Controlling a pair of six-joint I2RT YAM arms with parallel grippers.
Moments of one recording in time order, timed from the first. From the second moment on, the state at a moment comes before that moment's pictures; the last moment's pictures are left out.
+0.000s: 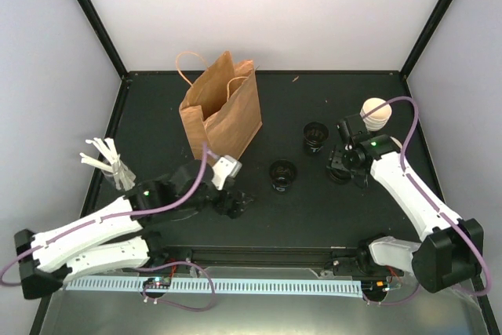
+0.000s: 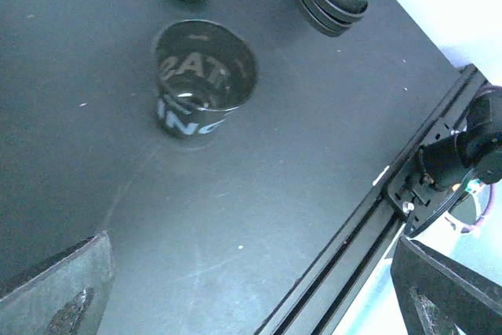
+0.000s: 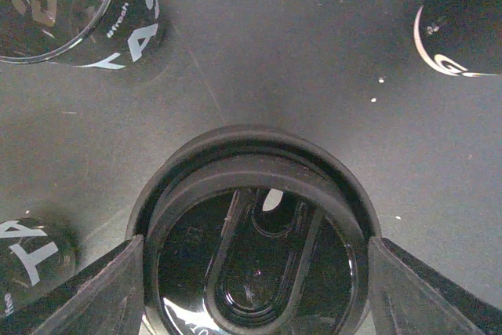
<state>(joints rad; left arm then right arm) -0.99 0.80 0.79 -0.60 0.07 -0.50 0.34 1.22 0.97 -0.96 0.17 0.58</state>
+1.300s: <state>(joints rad) -1.00 1.75 1.31 -0.23 0.23 -0.46 0.32 1.08 1.05 -1.12 0.05 0.82</state>
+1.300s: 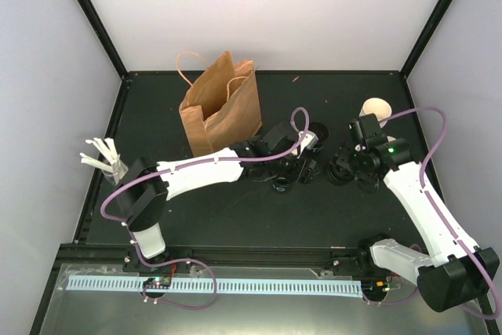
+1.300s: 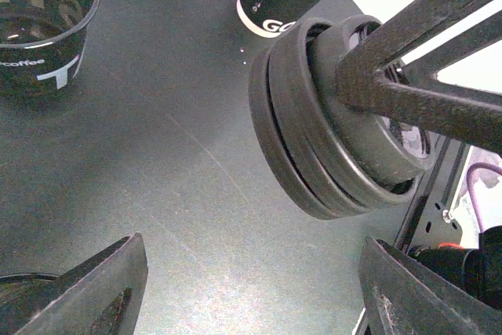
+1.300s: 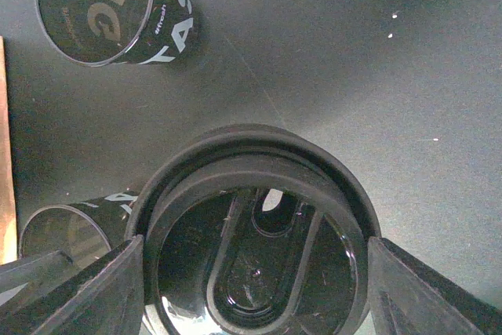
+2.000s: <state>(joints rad) -0.98 1.84 1.39 -0.21 0.32 -0.44 0.32 1.08 1.07 -1.12 0.03 0.84</state>
